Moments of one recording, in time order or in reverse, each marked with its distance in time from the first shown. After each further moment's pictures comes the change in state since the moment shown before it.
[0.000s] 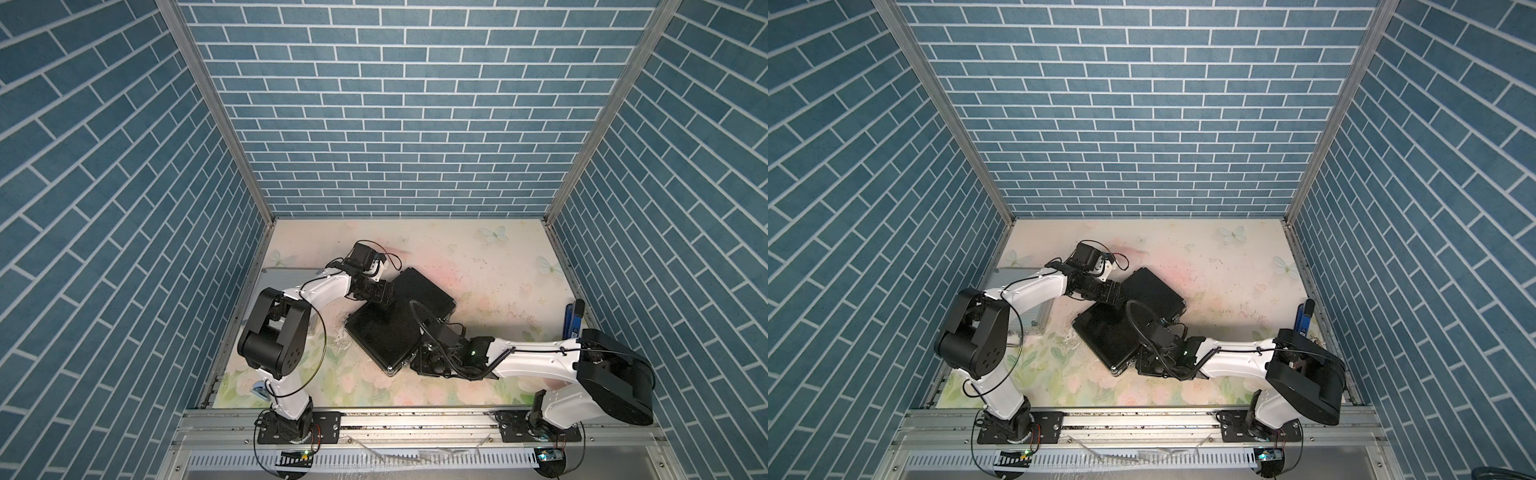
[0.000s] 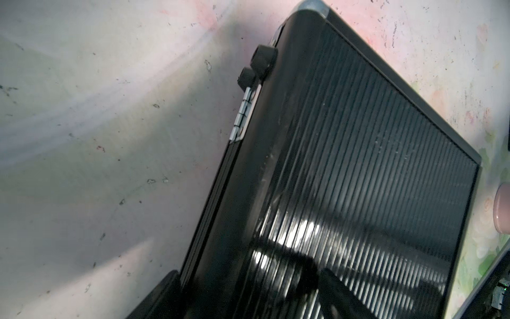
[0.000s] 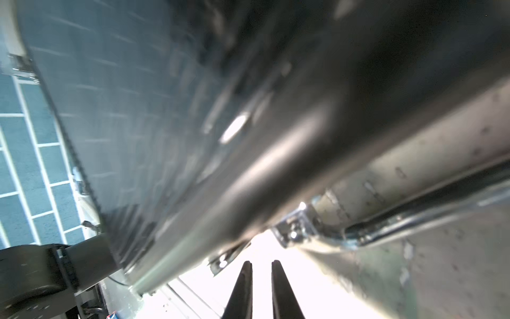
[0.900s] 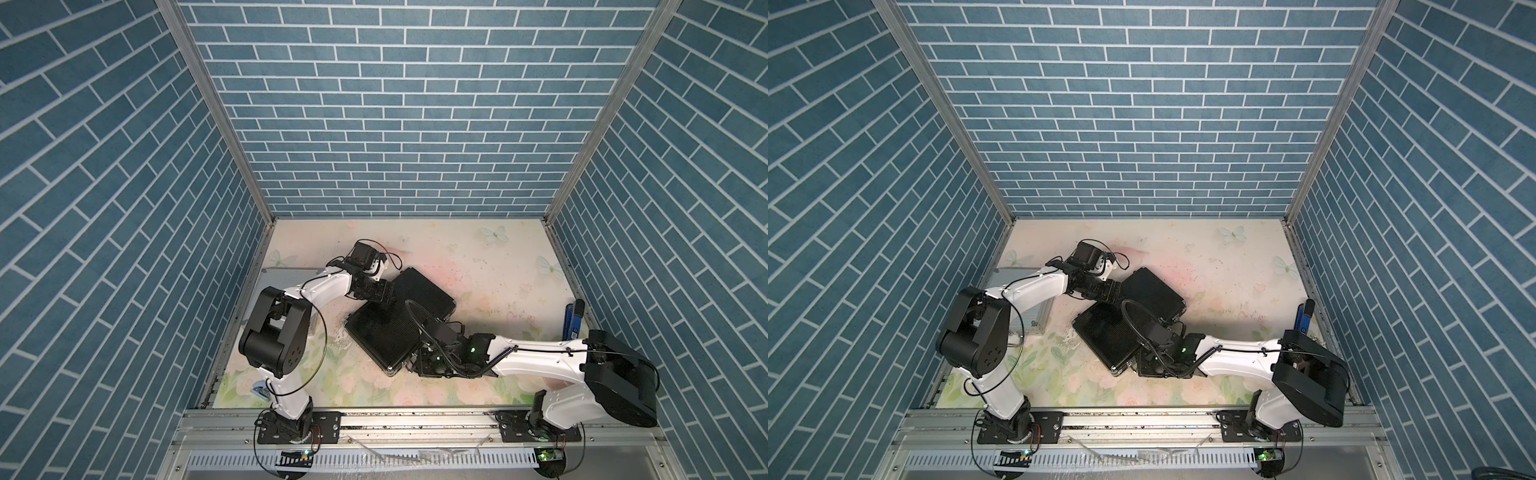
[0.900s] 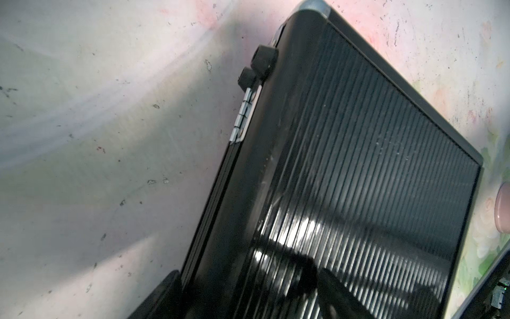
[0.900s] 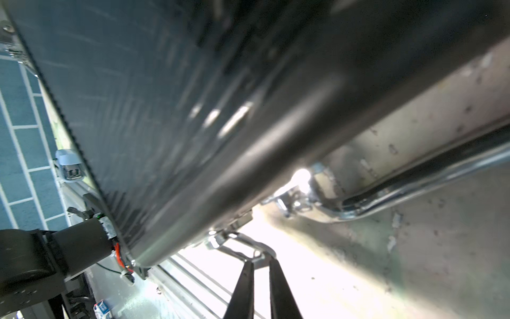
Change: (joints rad) left arm -0.001 0.016 0.026 -0.023 -0.003 0.004; right arm 0.020 0.010 0.045 -0.112 -0.012 -0.037
